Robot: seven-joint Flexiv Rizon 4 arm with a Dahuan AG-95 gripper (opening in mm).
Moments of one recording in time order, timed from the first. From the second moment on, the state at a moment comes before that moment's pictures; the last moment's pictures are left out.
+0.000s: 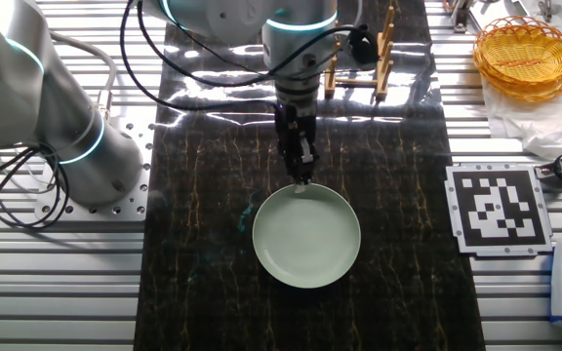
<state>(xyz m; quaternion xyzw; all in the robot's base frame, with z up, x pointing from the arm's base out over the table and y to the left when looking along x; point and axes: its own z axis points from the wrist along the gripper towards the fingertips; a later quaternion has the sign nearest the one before) 0.382 -0.044 0.060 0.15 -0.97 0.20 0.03</state>
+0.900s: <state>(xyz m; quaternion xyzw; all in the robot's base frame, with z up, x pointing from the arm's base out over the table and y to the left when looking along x) 0.388 -0.047 0.057 0.16 -0.96 0.21 0.01</state>
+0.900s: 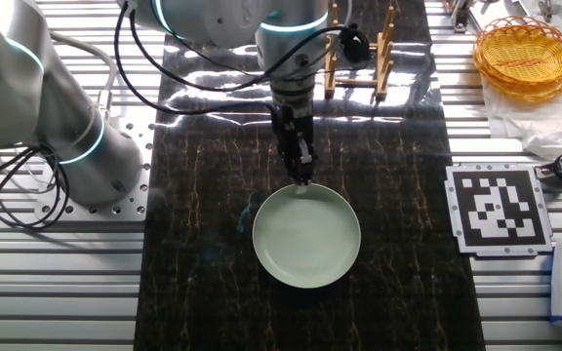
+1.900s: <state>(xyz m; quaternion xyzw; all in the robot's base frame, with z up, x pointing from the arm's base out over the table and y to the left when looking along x) 0.424 -0.051 0.052 0.15 -0.97 0.20 0.00</state>
